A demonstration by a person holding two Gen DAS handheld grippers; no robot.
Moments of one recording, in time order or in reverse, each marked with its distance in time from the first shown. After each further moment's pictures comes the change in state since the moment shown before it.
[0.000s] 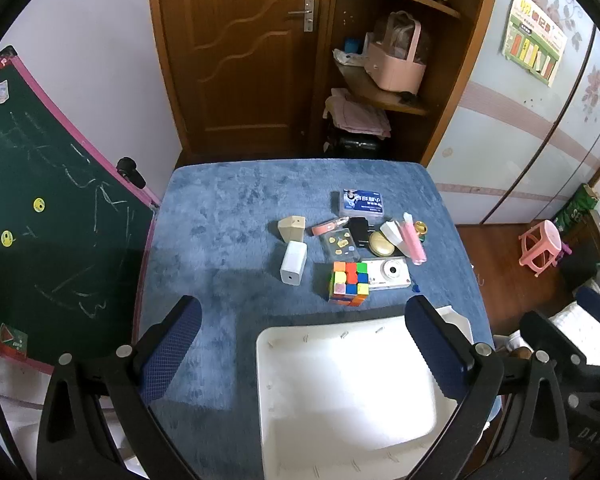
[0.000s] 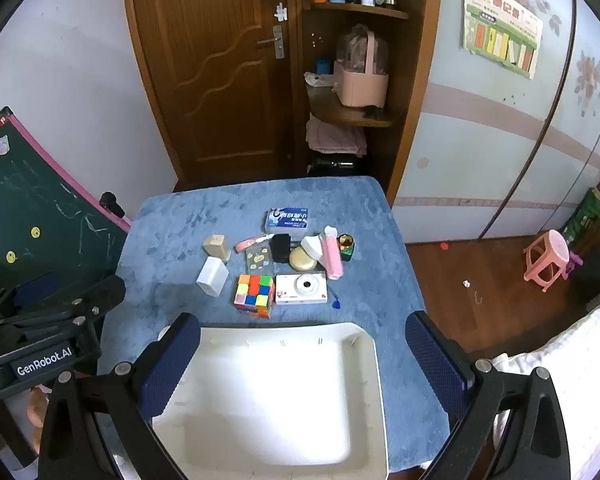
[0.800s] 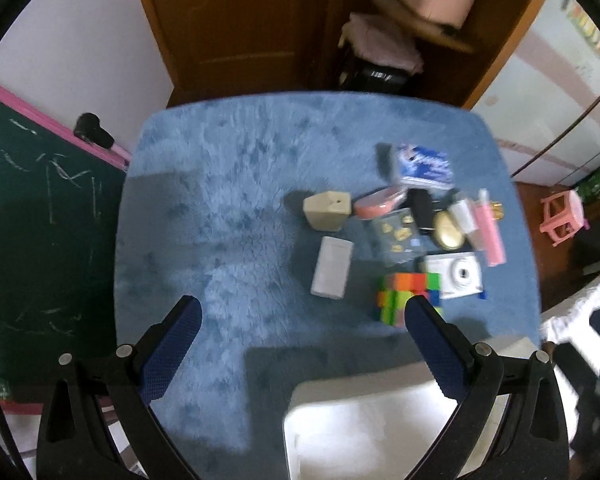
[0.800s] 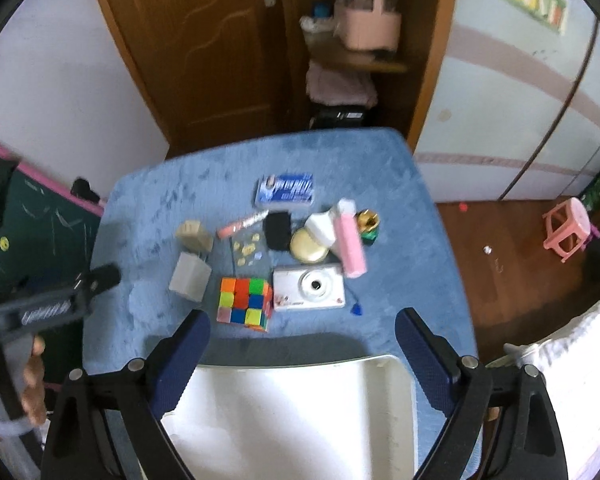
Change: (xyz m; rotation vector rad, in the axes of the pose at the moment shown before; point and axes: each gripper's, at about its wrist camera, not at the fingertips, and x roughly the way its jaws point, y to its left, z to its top) left arm 0.178 0.034 0.046 0.000 0.298 0.031; right arm 0.147 0.000 0.032 0.041 0.203 0.034
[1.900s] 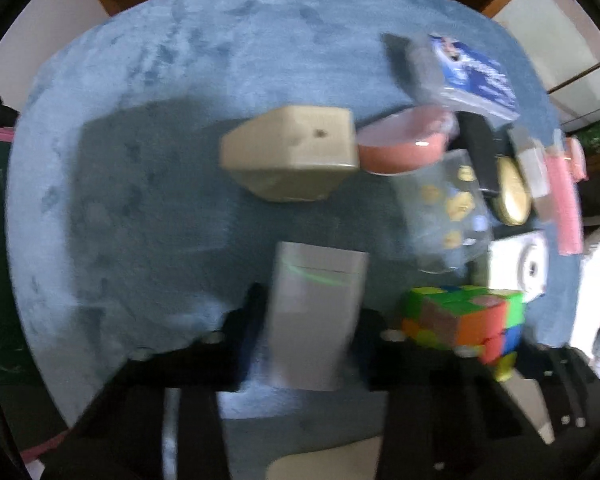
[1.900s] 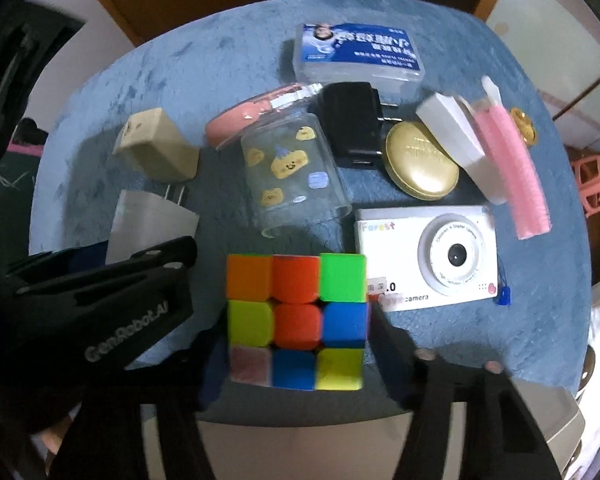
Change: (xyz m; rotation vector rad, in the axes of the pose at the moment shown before) left arm 0.149 -0.016 0.021 0.077 0.246 -0.089; right arm 0.192 0.072 -0.003 0.022 0.306 -0.001
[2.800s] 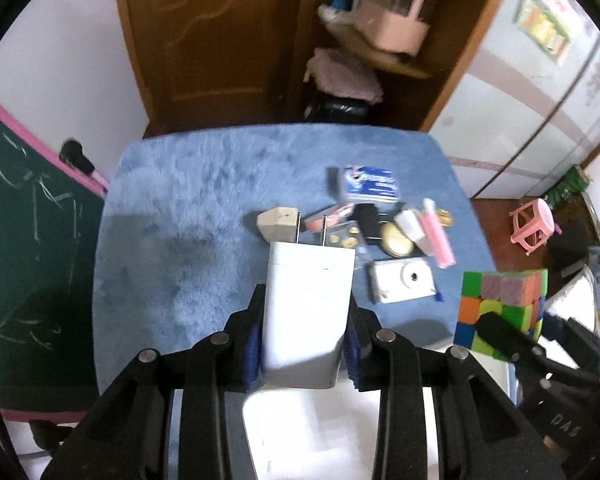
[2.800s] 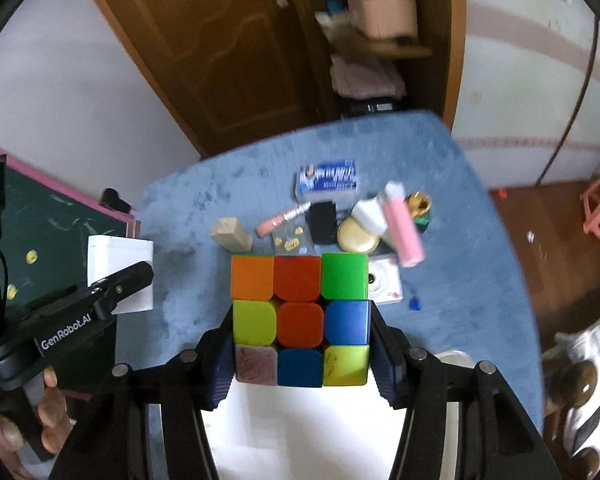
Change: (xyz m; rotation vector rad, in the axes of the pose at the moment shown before) left arm -0.185 -0.040 -0.112 -0.007 -0.427 -0.017; right arm -0.173 -0.066 -0.069 0.002 -0.357 0.173
